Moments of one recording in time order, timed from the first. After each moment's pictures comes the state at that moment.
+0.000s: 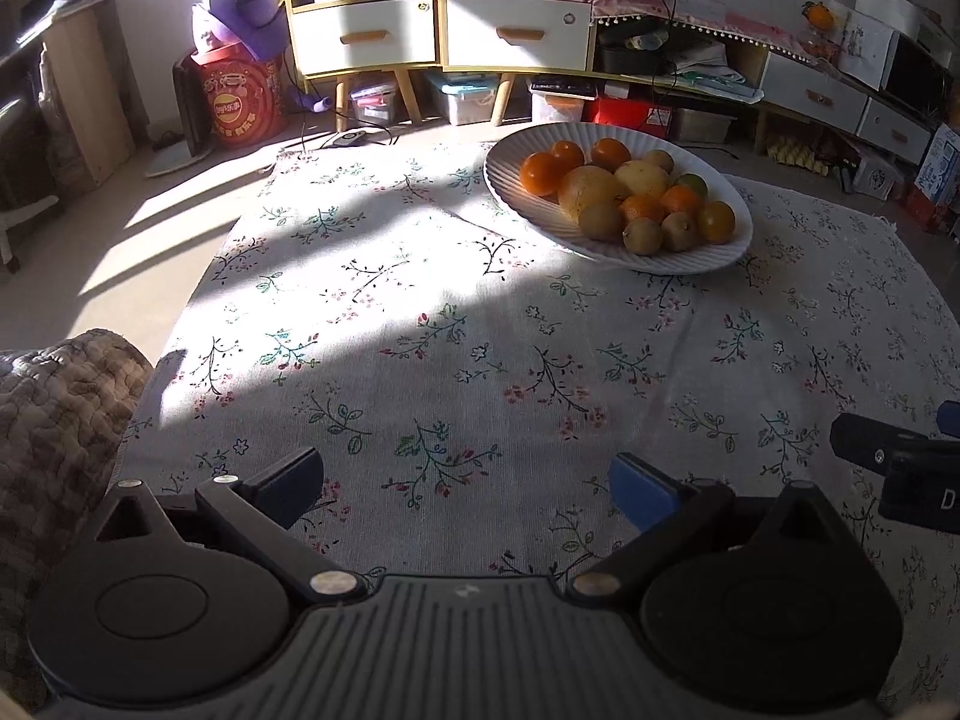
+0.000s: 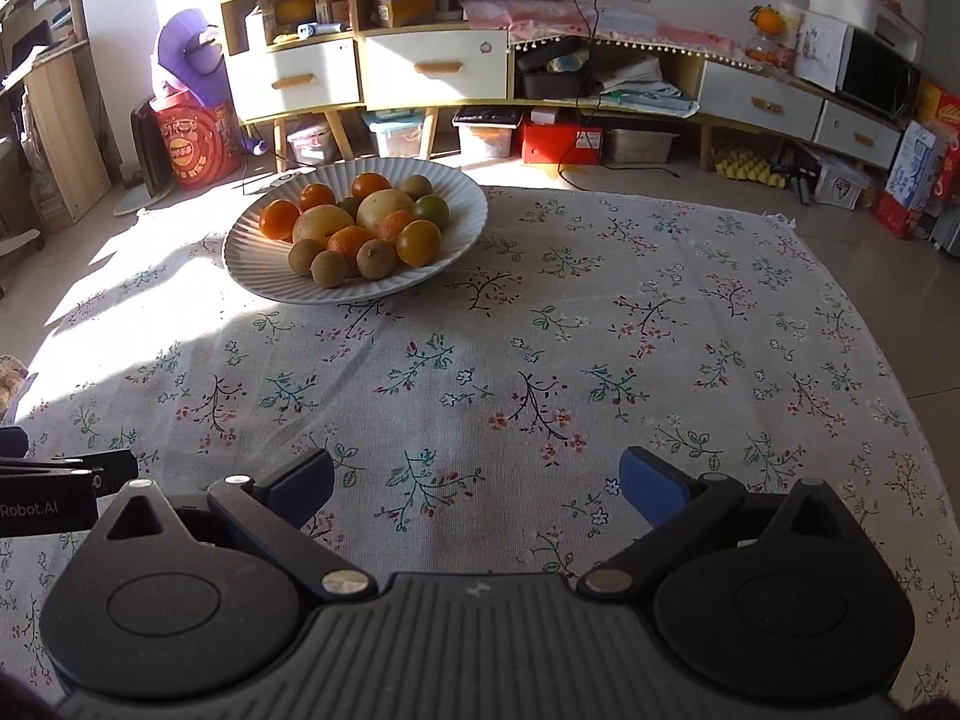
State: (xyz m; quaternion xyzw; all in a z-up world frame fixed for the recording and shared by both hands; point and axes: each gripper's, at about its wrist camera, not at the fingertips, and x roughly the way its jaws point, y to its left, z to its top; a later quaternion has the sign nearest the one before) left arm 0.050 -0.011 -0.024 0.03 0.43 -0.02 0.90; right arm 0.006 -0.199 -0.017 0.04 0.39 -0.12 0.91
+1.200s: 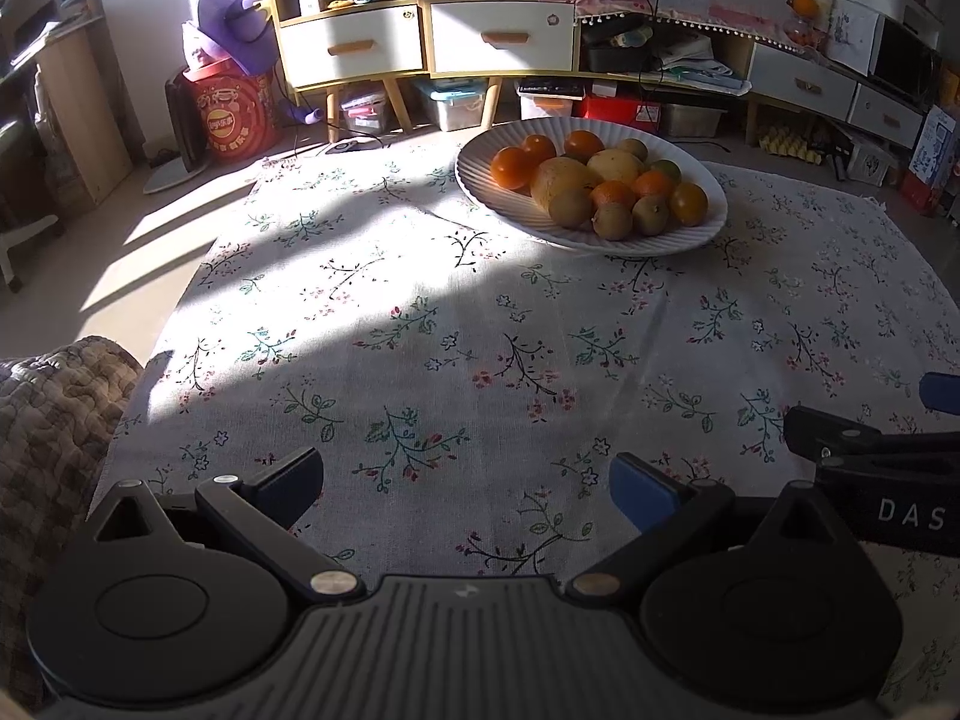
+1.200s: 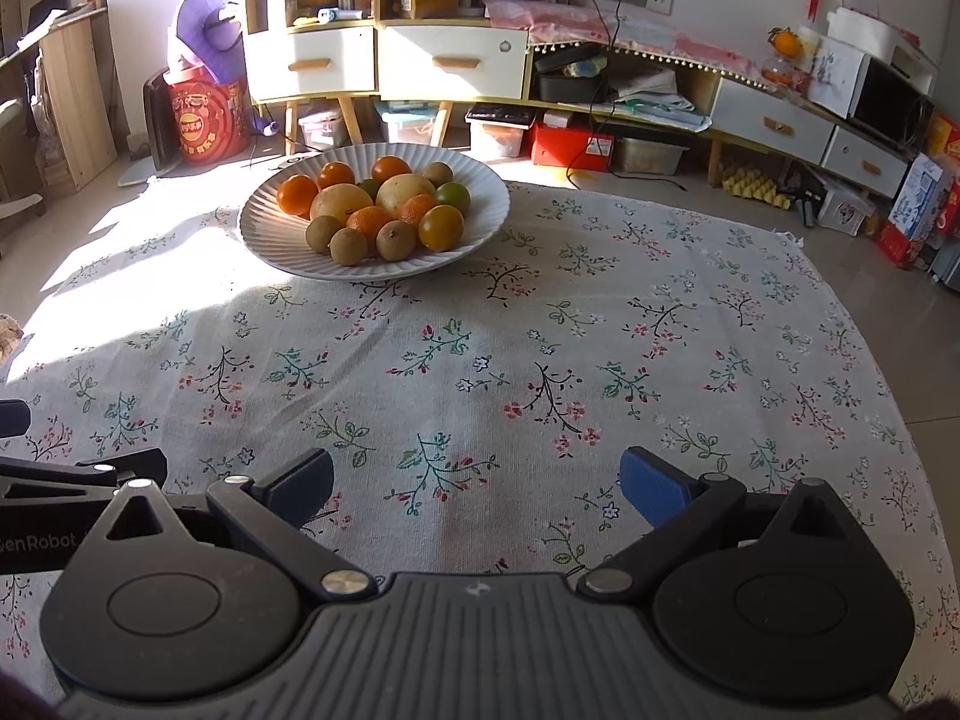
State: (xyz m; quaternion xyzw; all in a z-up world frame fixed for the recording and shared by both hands) left arm 0.039 -0.027 -0.027 0.04 0.43 -0.02 0.90; right arm 0.004 -0.181 -0.021 0.00 0.39 -0.12 0.91
